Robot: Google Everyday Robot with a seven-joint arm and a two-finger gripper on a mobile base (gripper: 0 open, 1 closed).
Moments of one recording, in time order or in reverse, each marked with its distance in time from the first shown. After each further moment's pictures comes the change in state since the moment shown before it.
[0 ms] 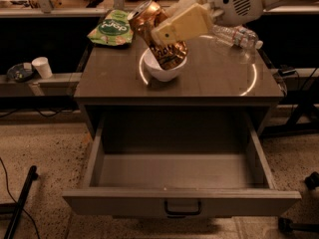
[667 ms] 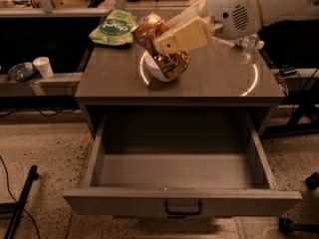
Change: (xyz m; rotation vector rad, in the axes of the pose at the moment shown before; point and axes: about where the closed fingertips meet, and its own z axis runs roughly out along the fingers) arm 0.020 0.000 0.006 0.011 -0.009 0.044
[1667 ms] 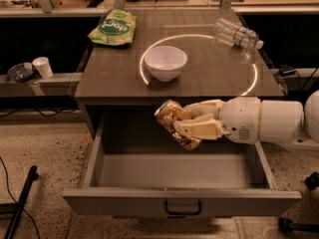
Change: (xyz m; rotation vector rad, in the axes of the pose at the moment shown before) arm 0.177 0.032 0.032 0.101 -0.199 0.159
